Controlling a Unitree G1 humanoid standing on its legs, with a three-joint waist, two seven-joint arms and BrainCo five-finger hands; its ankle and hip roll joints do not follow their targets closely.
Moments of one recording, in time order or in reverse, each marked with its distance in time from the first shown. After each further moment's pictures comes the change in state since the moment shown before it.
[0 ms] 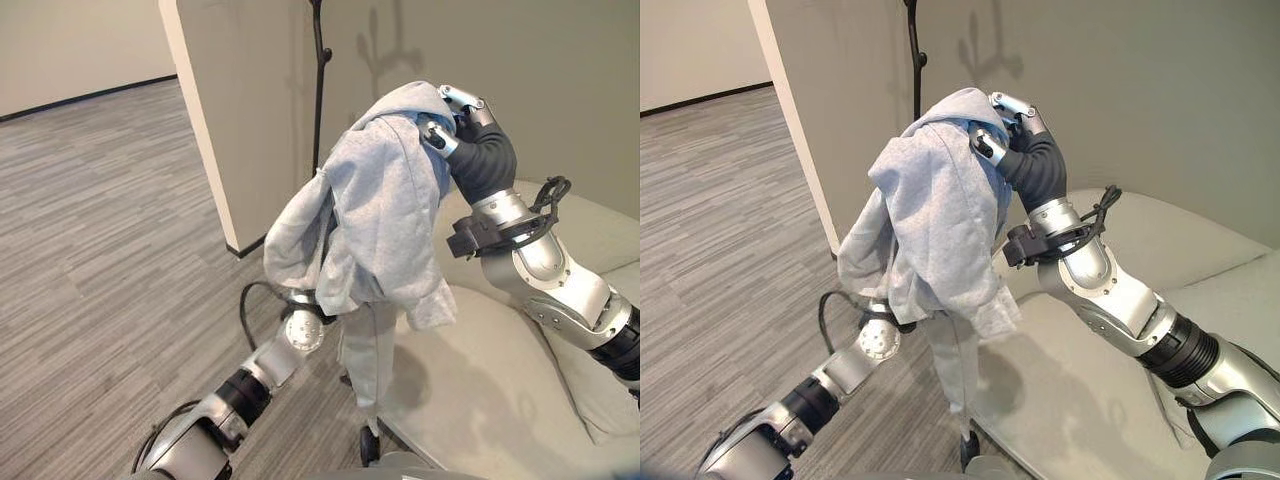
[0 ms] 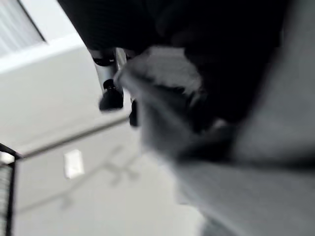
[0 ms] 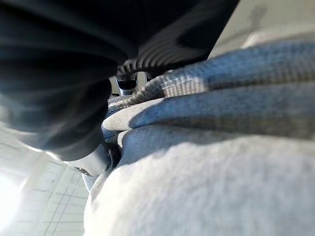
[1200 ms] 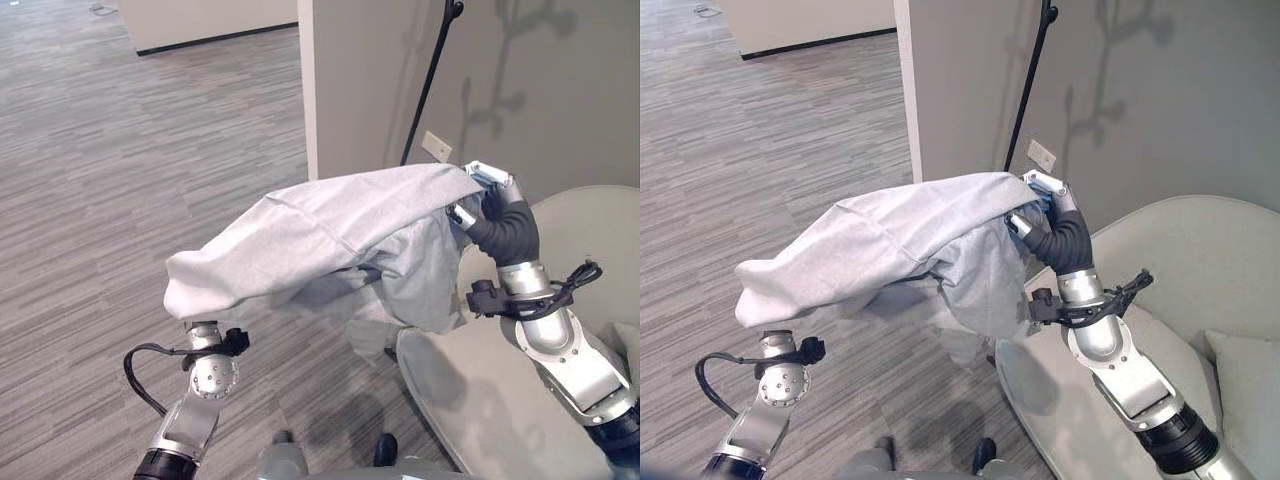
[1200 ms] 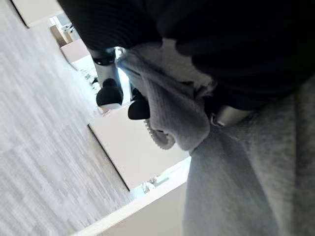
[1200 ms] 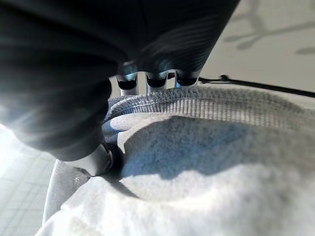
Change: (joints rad) left arm 0.342 0.091 0.382 -0.235 0.115 -0.118 -0.021; right arm 0.503 0.211 -0.285 -0.082 -0.601 0.067 0.006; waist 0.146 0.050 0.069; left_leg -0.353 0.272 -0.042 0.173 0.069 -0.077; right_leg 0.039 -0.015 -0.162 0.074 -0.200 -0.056
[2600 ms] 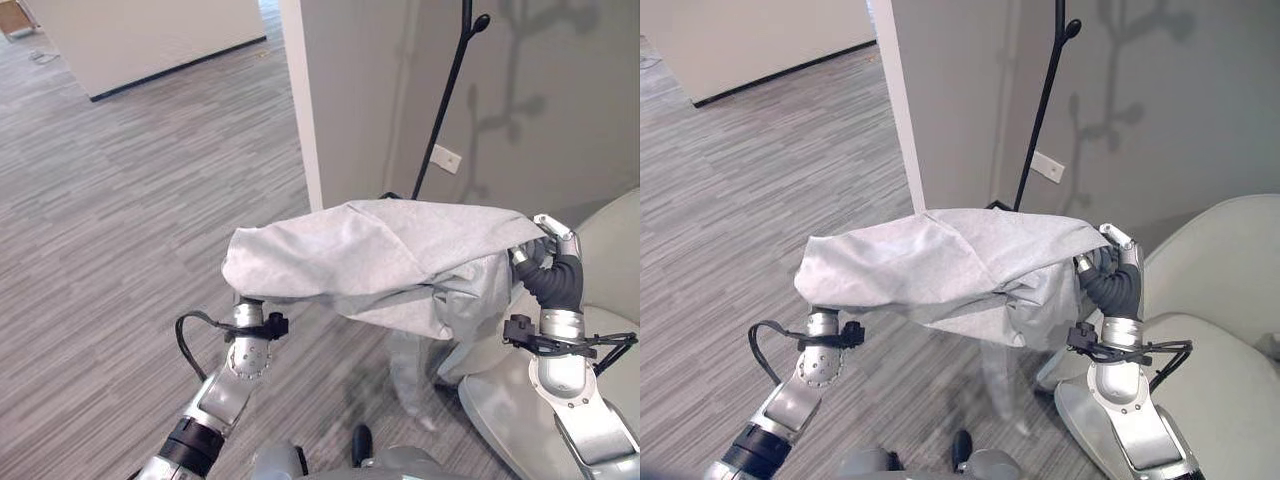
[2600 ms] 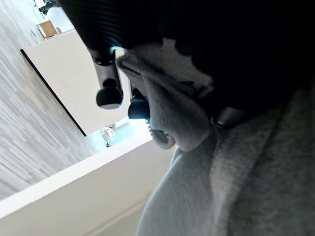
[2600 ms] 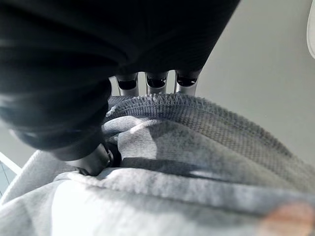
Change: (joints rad) left arm -0.116 -0.016 -0.128 -0.017 0.007 -0.033 -0.060; right arm 0.254 0.128 -0.217 0.084 -0.316 0.084 -0.147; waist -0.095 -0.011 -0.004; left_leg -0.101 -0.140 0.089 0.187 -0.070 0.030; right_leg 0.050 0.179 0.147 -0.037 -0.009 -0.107
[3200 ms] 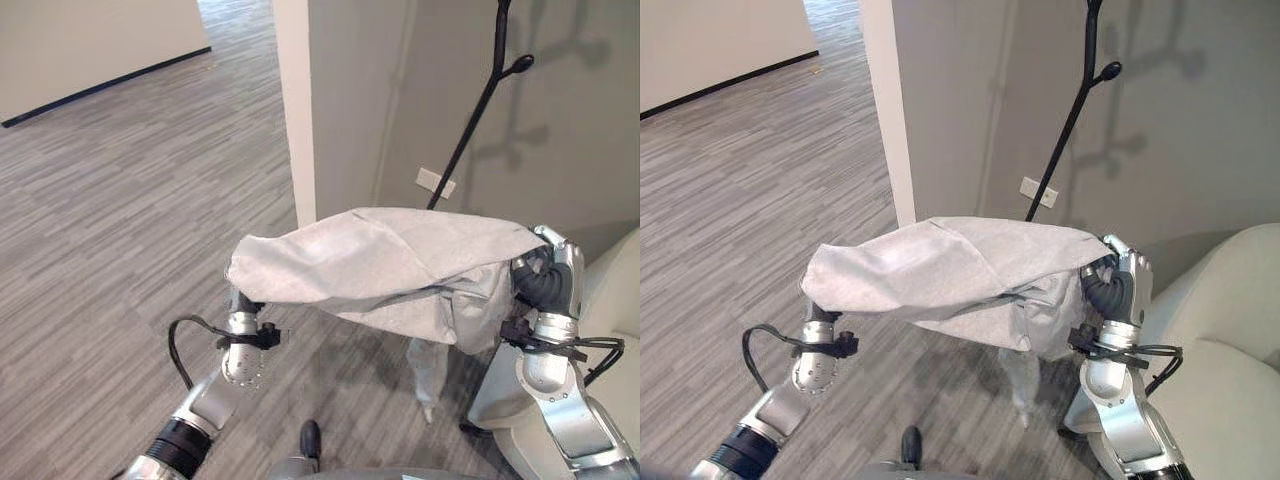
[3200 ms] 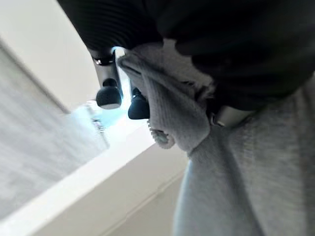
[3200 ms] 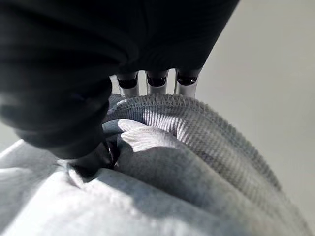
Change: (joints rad) left arm -0.026 0.144 -0.046 0.062 0.084 -0.003 0.012; right arm -0.037 0.063 -0.007 0.096 -0.314 0.133 -0.159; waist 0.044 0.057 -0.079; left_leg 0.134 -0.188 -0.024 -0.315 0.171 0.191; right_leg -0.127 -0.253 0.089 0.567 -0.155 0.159
